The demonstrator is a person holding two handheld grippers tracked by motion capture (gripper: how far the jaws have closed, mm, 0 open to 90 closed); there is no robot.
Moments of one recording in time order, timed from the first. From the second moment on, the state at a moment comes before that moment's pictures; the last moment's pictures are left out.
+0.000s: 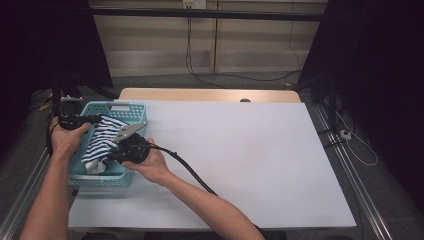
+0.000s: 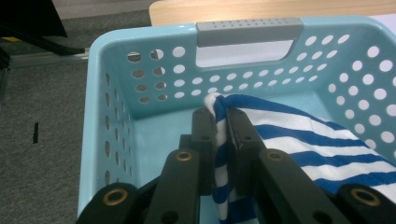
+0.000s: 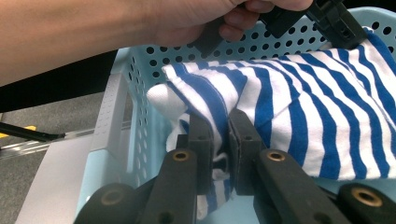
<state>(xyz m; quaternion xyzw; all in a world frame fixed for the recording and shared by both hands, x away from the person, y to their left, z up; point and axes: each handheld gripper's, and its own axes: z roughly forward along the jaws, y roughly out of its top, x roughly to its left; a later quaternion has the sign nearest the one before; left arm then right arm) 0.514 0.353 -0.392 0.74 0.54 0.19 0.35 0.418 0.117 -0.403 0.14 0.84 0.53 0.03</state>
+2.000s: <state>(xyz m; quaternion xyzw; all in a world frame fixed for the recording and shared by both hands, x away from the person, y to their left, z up) 0.477 0.351 -0.360 0.72 0.49 0.26 0.42 0.430 0.073 -0.385 0.19 0.81 0.55 0.06</state>
